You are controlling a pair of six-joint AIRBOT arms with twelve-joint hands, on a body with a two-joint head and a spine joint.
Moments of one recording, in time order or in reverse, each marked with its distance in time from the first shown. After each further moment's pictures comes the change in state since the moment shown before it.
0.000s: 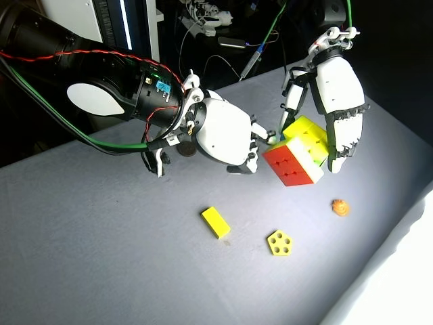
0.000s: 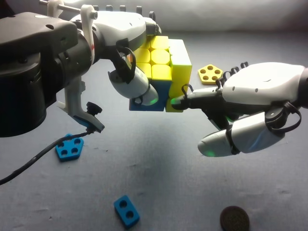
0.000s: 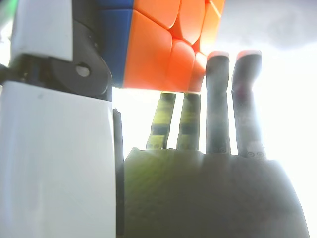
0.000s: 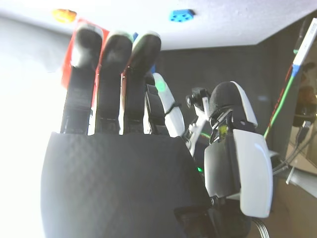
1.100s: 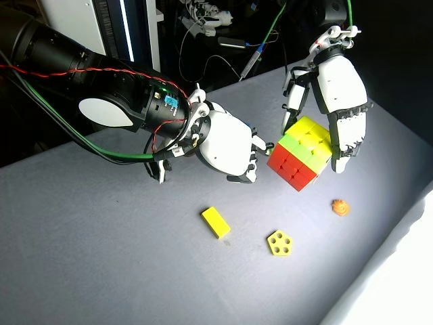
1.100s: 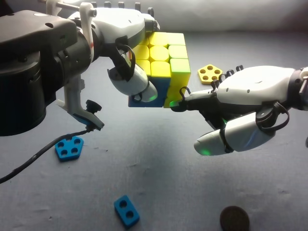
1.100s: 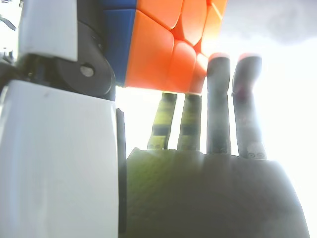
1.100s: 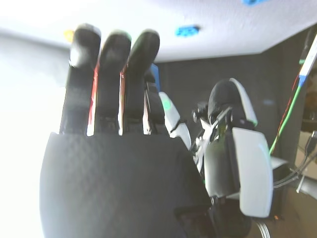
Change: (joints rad) left arm -0.003 0.000 0.000 0.008 -0.005 -0.003; right arm -0.013 -0.056 0.053 0.029 0.003 -0.001
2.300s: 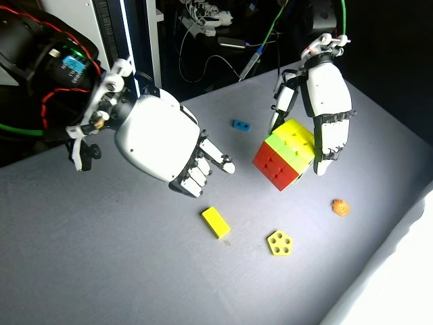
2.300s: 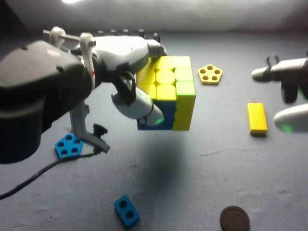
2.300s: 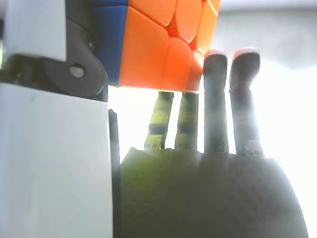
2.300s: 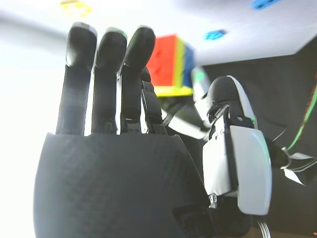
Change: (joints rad) left arm 0.132 0.002 -0.002 0.232 0.051 -0.324; right arm 0.027 0.407 -0.193 0.075 -0.032 -0.020
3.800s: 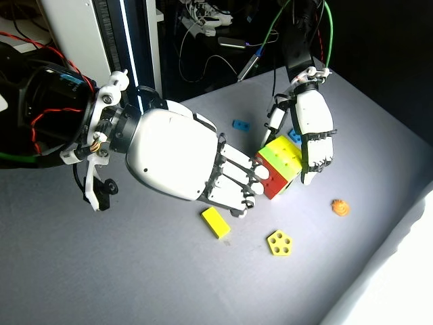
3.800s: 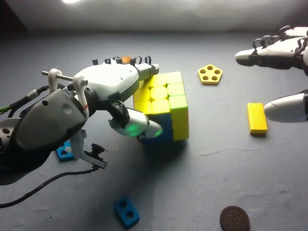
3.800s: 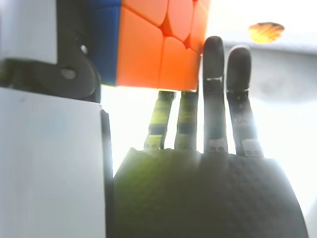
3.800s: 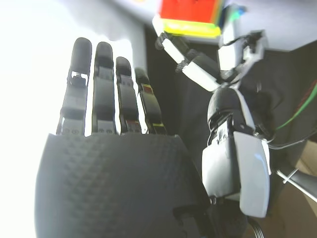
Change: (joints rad) left arm 0.228 -0.065 0.113 0.496 -0.044 -0.533; right arm -0.070 -0.080 0.115 -0.642 0.251 0.519
